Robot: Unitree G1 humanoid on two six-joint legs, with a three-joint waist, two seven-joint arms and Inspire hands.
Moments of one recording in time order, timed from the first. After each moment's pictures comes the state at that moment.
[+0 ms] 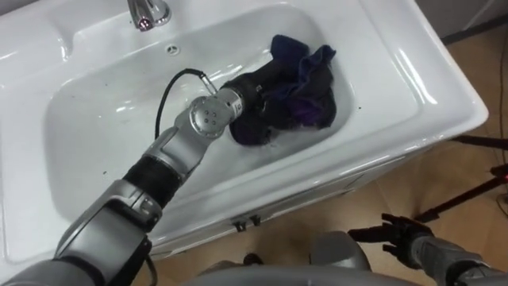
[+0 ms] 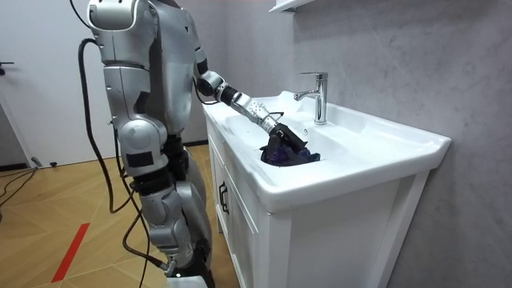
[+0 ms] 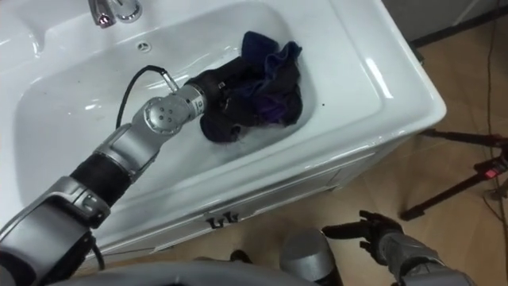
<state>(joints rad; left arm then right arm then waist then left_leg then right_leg) -0.42 0.20 -0.55 0.49 0.19 0.04 -0.20 -0.14 -0.34 0.15 1.35 0.36 0.04 0.17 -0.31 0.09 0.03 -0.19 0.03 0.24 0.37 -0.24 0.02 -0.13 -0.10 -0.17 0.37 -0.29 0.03</state>
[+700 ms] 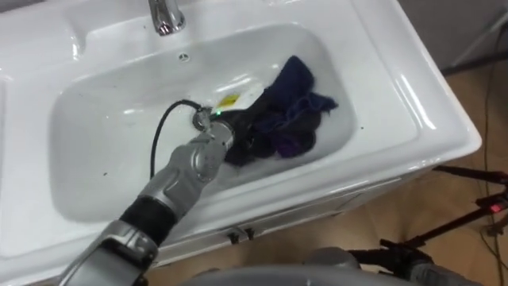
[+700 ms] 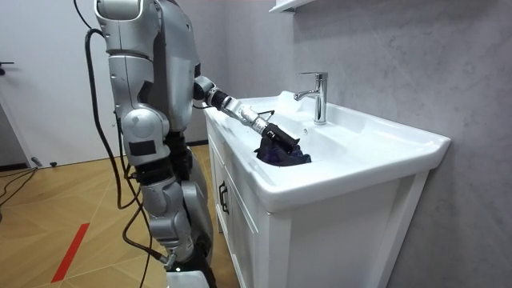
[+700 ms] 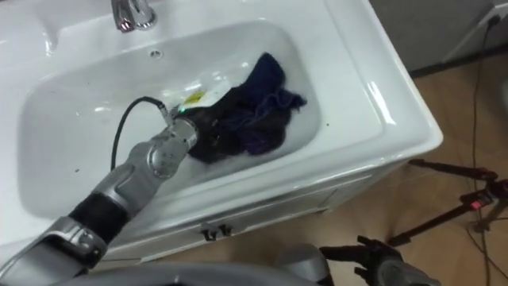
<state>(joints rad) -0.21 0.23 -0.39 0.58 0.71 -0.03 -0.03 0.01 -0.33 0.01 1.33 0.37 0.04 0.21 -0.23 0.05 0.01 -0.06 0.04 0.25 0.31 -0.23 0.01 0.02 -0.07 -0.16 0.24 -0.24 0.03</state>
